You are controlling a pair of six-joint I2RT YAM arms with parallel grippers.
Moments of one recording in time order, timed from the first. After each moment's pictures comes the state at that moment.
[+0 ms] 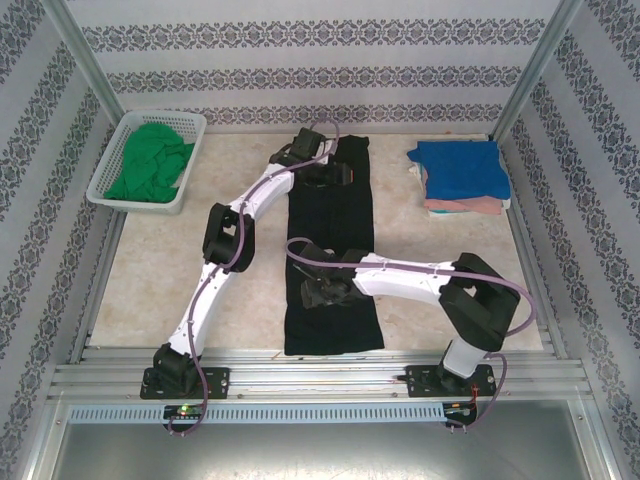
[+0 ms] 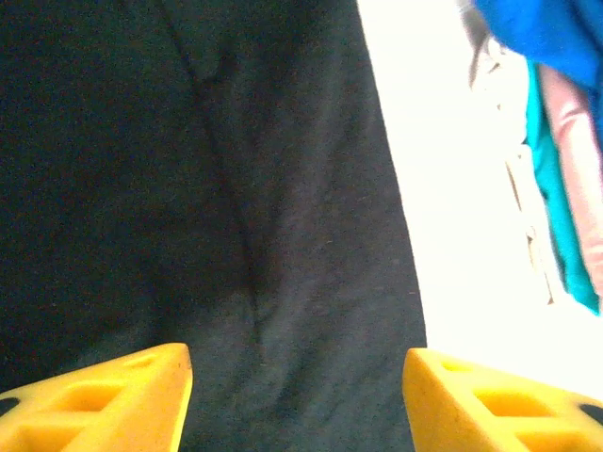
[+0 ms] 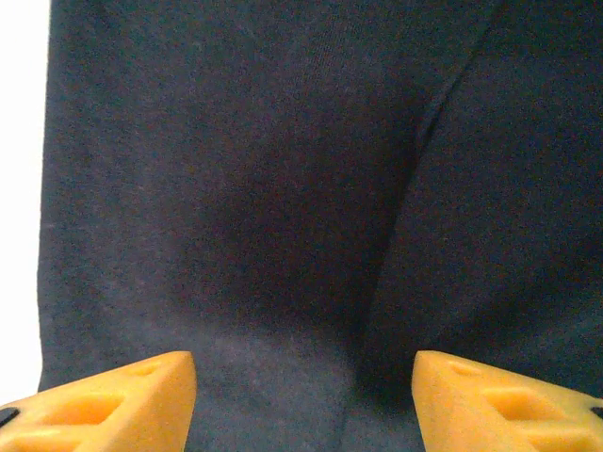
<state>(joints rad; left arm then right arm) -0.41 2.68 2.49 -0.64 0.45 -0.46 0.98 1.67 1.05 -0.63 0.05 0.78</state>
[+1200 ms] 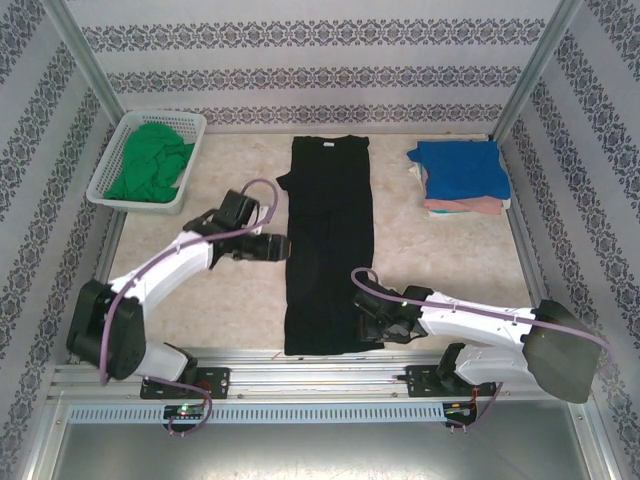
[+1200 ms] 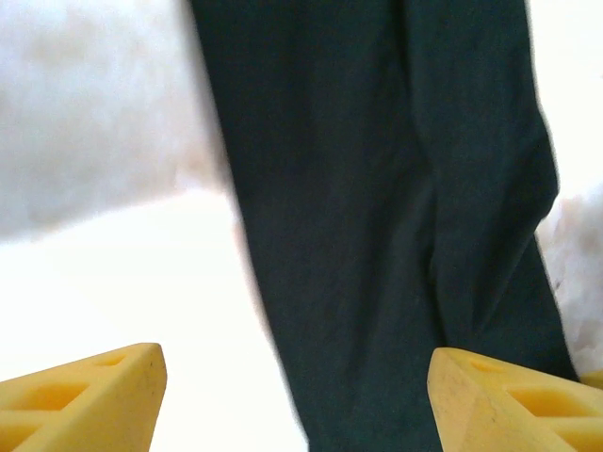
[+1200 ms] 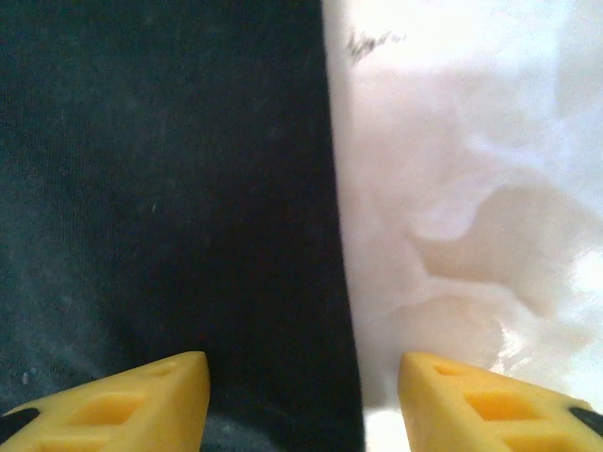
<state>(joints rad) -0.40 1.39 0.93 -0.56 0.29 -0.38 0.99 1.20 0.53 -0.72 0.01 1.02</state>
